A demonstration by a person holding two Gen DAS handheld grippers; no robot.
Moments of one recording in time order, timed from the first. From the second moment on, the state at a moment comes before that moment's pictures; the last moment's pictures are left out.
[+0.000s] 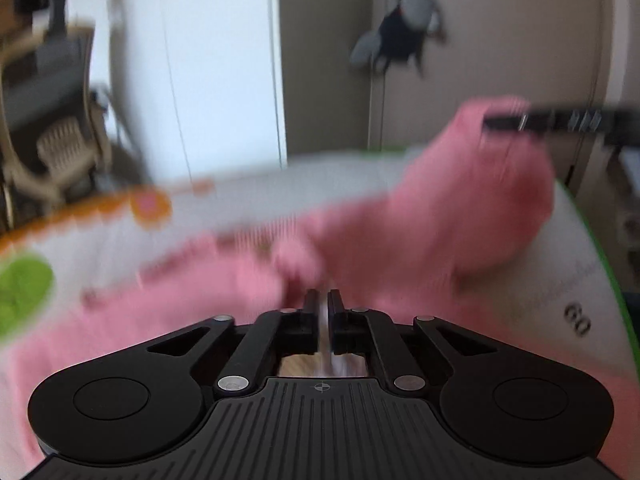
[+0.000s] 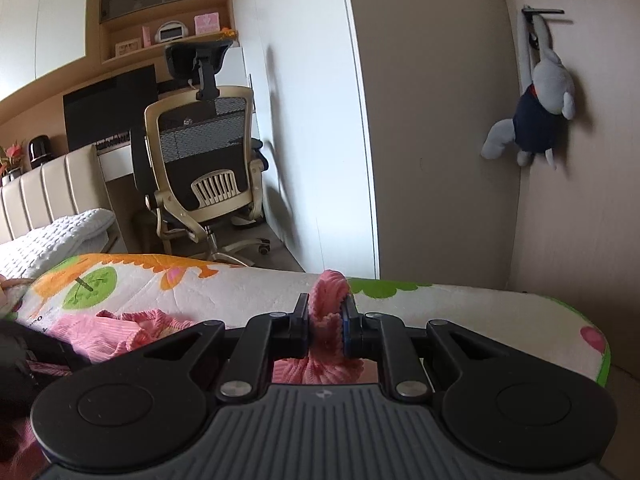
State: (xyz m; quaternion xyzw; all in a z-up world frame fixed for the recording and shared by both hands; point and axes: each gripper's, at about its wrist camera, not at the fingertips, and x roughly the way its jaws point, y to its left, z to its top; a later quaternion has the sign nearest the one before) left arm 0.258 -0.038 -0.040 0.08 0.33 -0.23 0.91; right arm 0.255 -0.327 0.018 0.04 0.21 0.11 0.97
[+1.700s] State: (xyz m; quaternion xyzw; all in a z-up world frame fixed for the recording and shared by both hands) left arm 0.212 0.133 -0.003 -0.18 0.33 -0.22 0.90; right arm 0.304 -0.098 0.087 0.07 0.25 0.39 0.88
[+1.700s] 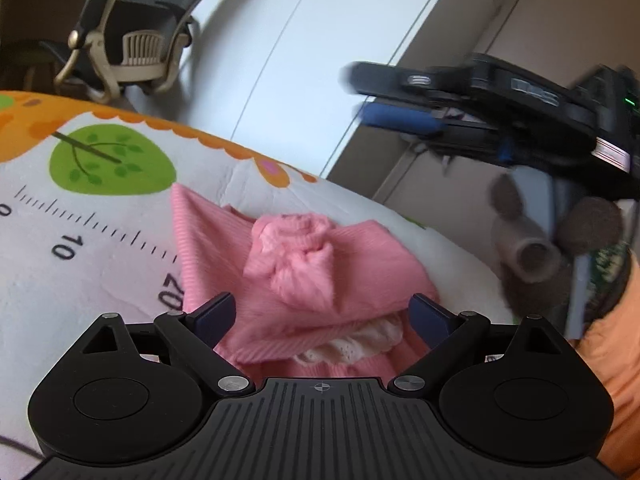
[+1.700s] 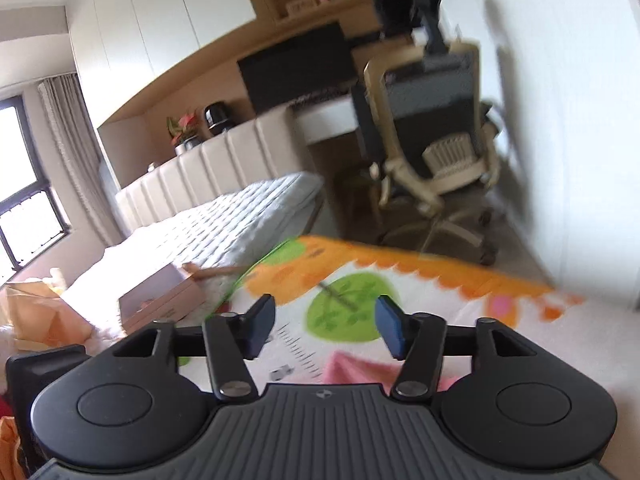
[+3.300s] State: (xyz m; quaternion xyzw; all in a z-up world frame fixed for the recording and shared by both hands) left arm 0.276 0.110 -0.039 -0.08 0.39 -0.13 0.91; right arm 0.306 -0.155 0.019 -0.07 0.26 0.30 0.91
